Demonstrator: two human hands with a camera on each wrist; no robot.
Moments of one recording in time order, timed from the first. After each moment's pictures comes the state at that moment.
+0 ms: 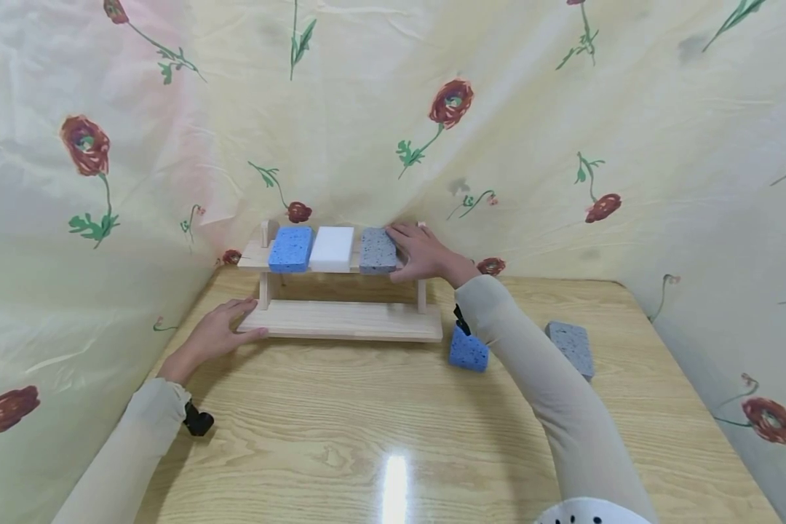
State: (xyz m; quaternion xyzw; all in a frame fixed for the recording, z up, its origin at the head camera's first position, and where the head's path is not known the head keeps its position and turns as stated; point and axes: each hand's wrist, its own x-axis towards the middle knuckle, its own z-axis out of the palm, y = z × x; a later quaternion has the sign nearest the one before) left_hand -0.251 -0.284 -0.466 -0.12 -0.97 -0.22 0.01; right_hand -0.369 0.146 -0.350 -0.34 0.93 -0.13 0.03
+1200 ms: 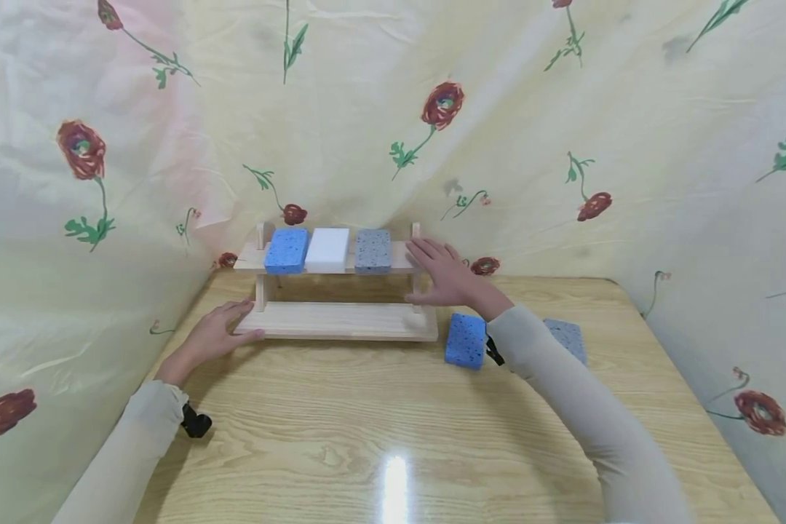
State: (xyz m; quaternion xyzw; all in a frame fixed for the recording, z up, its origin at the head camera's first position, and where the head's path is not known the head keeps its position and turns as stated) left_hand -0.250 -0.283 -0.467 -0.12 -0.97 -0.22 0.01; right_hand -0.325 0.199 -0.373 -0.35 0.93 -0.12 -0.02
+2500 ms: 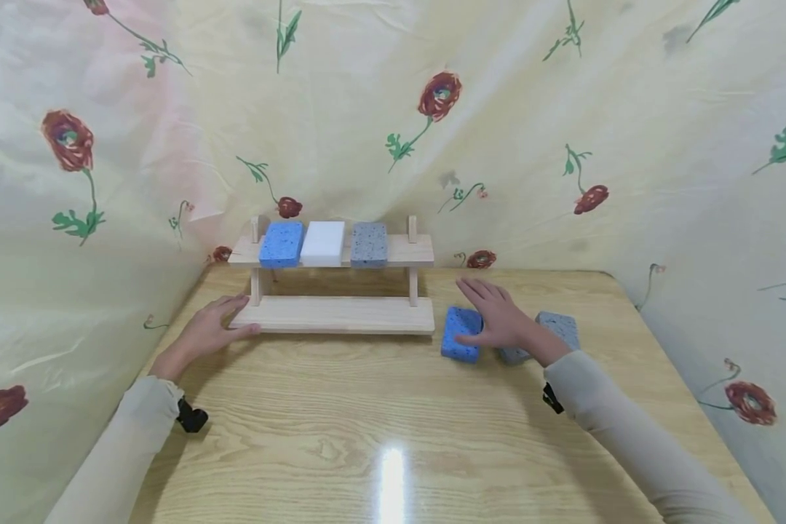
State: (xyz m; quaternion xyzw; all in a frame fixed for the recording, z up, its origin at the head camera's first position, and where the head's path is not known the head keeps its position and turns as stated) left_hand -0.251 -0.283 -0.463 -0.11 -0.97 -0.22 -0.01; right_hand -0.273 0.291 -0.431 -0.31 0.94 -0.14 0.00
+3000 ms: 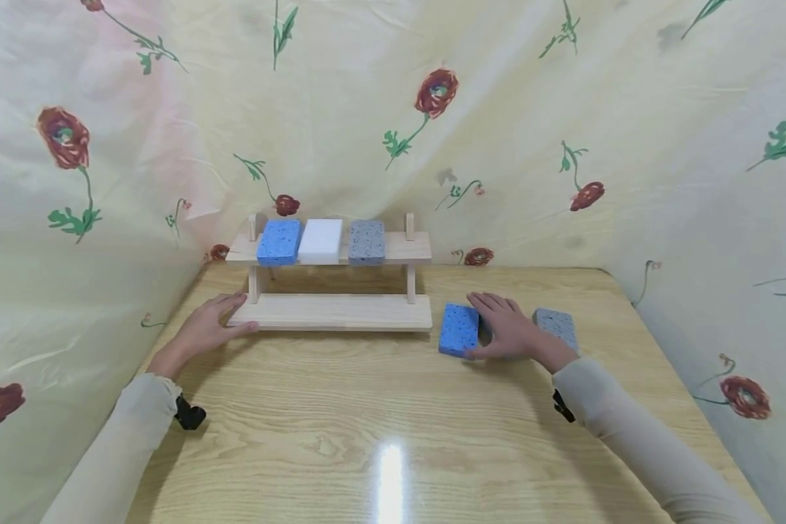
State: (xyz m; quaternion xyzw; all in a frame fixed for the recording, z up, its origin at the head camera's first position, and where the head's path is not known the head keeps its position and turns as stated) left_hand -0.251 -0.284 -0.464 -0.12 -0.97 -0.22 -0.01; right_hand -0.258 0.313 -0.448 -0.28 0.95 -0.11 0.04
